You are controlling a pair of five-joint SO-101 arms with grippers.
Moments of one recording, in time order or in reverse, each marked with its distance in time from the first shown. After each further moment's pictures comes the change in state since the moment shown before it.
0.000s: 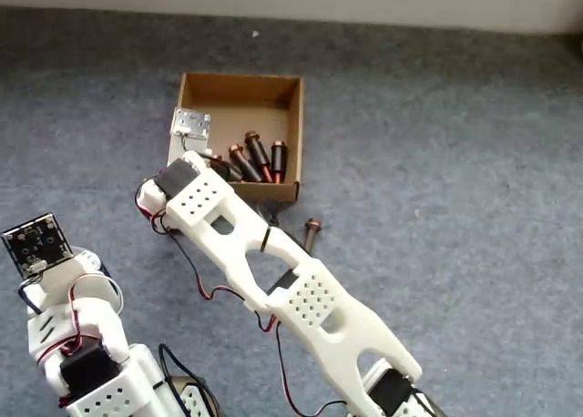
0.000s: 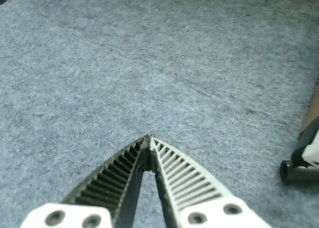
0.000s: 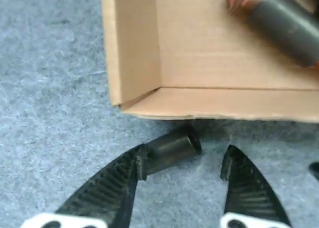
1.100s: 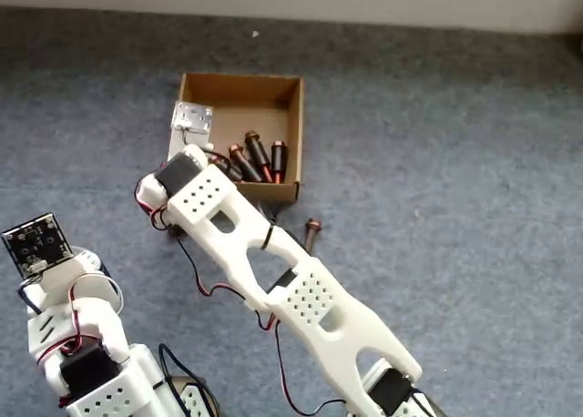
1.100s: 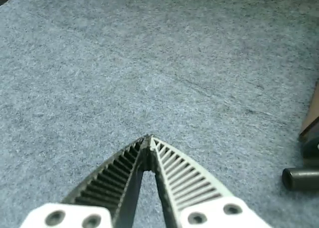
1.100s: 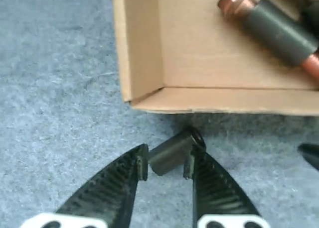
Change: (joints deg) left arm 0.0 0.0 0.0 -0.1 0.0; right arm 0.4 0.9 -8.5 5.5 -0.1
